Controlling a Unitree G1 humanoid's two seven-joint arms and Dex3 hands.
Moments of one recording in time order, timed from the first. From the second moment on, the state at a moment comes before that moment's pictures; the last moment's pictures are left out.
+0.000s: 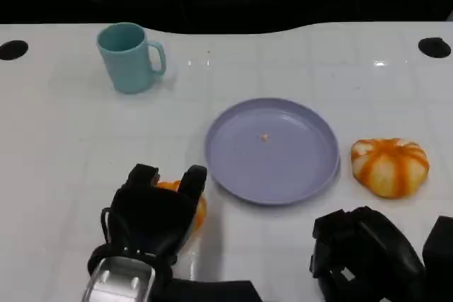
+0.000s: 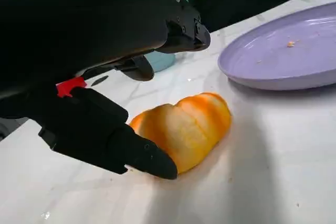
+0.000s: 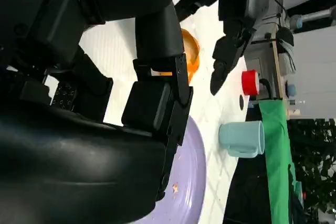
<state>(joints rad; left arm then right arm) -0.05 0.19 -0.51 -0.16 1.41 0.34 -0.26 0.01 -0.04 0.08 0.23 0.20 -0.17 0.54</state>
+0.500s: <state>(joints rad) -0.14 0.11 -0.51 0.07 1.34 0.40 -0.22 0.01 -0.05 0.08 0.23 0.21 -0.16 0.55</state>
